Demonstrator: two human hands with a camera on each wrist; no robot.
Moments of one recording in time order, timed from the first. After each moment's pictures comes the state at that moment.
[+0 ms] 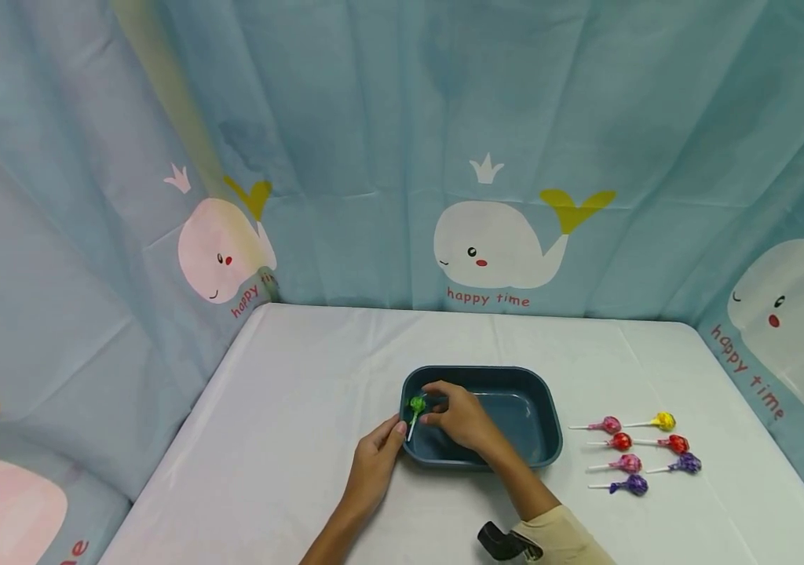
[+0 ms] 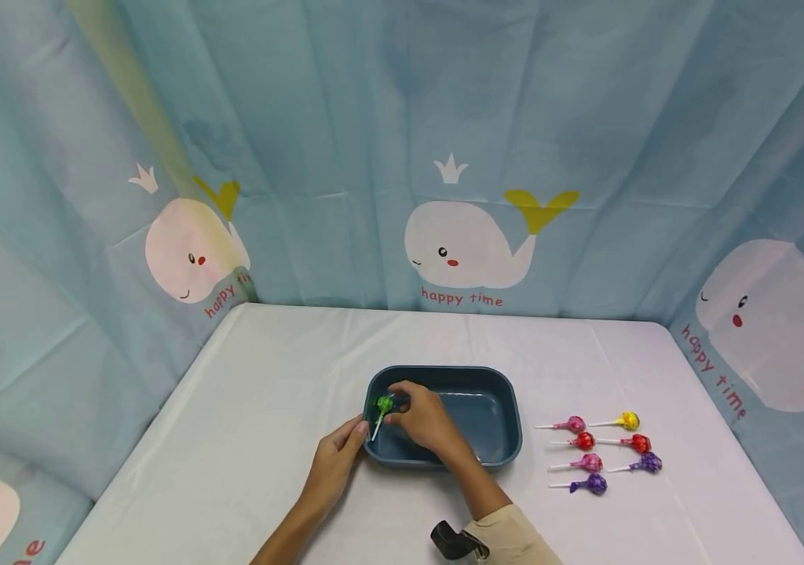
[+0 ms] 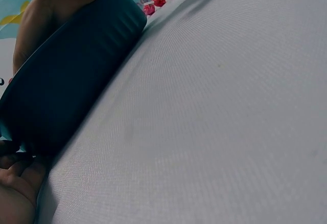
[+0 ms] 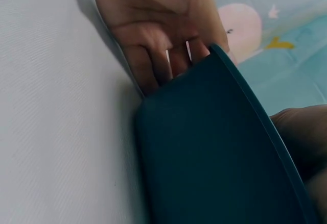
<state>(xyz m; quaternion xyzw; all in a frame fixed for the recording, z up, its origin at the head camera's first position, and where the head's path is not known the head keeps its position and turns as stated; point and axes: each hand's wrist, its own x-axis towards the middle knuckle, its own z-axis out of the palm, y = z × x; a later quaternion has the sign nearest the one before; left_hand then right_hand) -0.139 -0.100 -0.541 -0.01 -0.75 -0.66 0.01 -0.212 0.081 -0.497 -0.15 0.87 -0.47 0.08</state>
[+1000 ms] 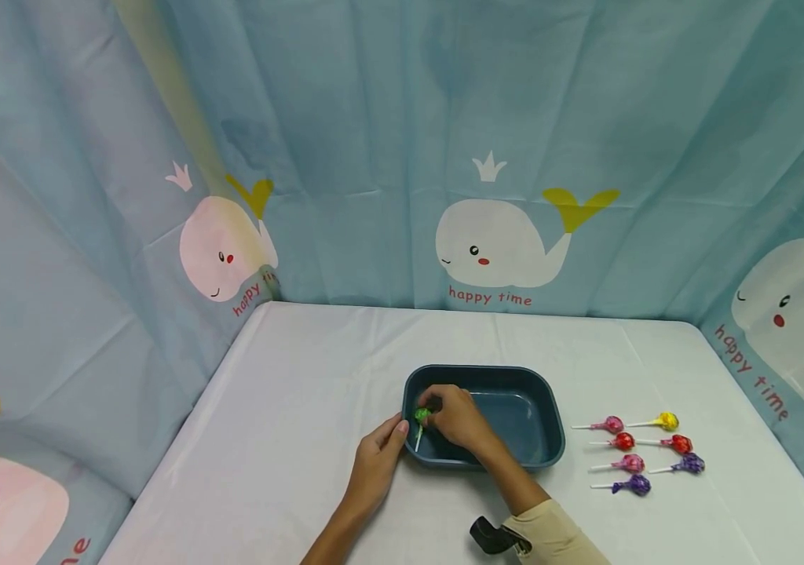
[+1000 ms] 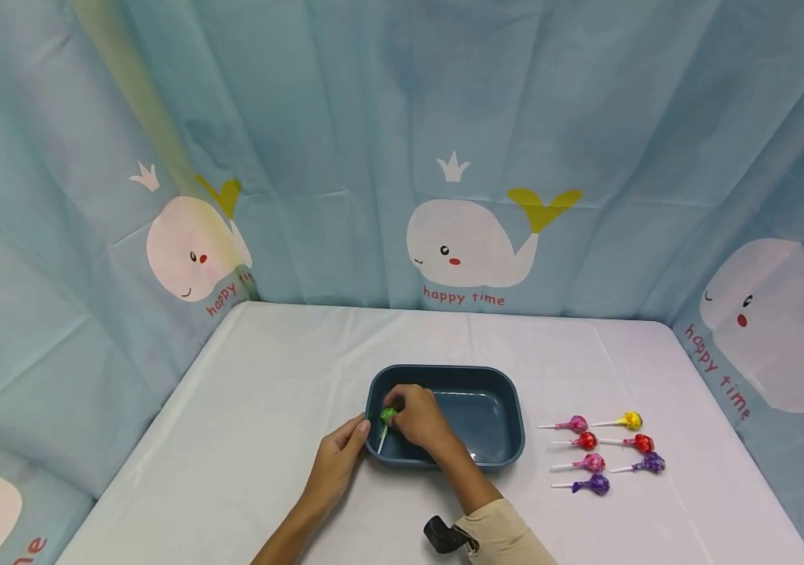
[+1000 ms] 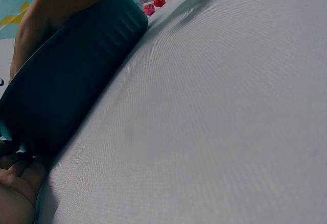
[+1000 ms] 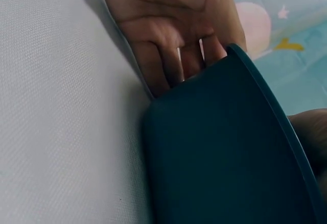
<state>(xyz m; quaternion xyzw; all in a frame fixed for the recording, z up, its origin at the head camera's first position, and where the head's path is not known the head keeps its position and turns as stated) -0.139 -0.101 -0.542 -0.02 -0.75 -0.66 0.01 -0.220 0.071 -0.507 -0.20 0.88 -0.43 0.05</state>
